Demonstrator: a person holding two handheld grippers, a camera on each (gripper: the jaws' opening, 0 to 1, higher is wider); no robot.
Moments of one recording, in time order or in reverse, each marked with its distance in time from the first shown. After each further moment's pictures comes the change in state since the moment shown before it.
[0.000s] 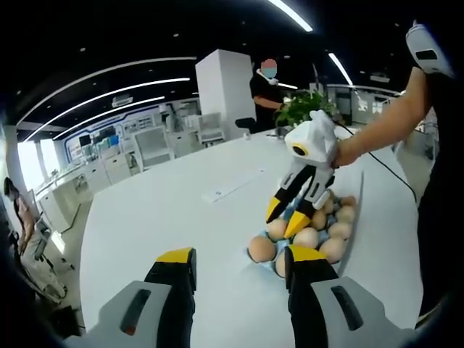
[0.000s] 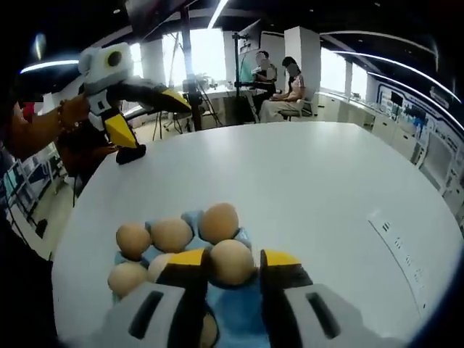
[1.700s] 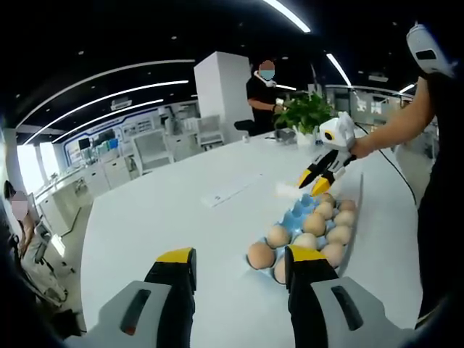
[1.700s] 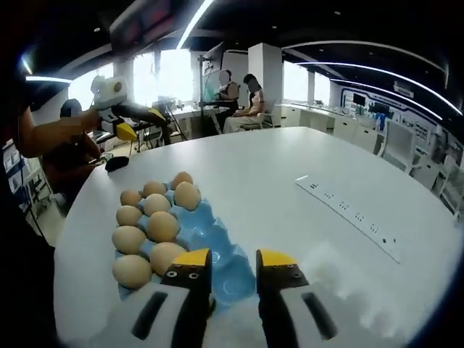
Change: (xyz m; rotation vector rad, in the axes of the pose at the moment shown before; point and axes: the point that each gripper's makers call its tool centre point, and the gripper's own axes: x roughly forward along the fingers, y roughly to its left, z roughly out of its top) left arm 0.002 -0.003 0.009 0.015 -0.009 -0.003; right arm -0.125 -0.042 -0.067 0.166 -0.078 -0.188
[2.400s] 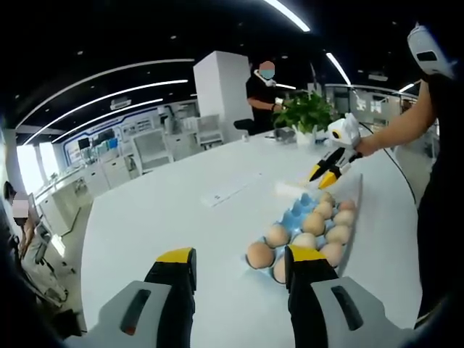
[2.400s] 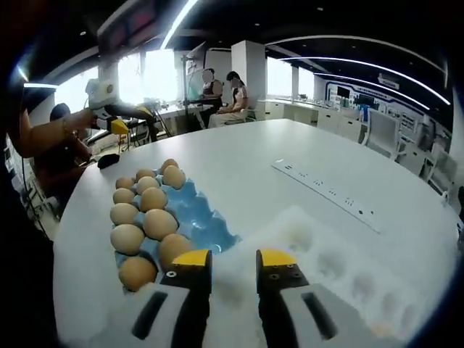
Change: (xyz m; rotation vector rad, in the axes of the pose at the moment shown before) left arm 0.000 0.001 0.000 0.001 0.008 -0.003; right arm -0.036 -0.019 -0.029 0.047 0.022 -0.080
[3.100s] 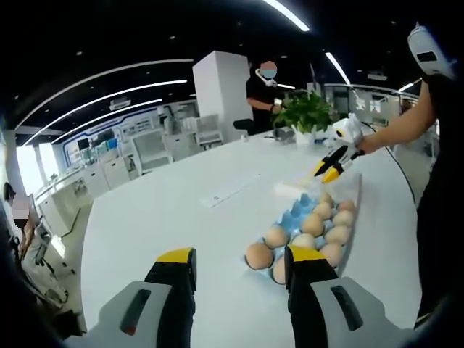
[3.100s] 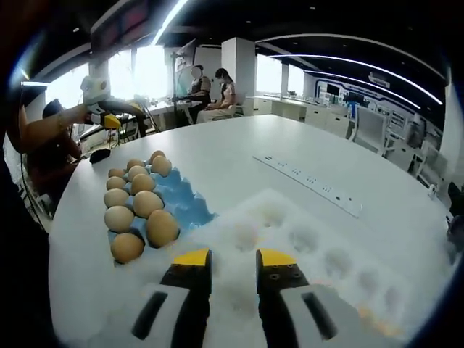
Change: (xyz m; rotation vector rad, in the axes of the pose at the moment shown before) left arm 0.000 0.000 0.002 0.004 -0.002 -0.002; right arm -0.027 -0.022 -0.019 0.007 0.024 -0.072
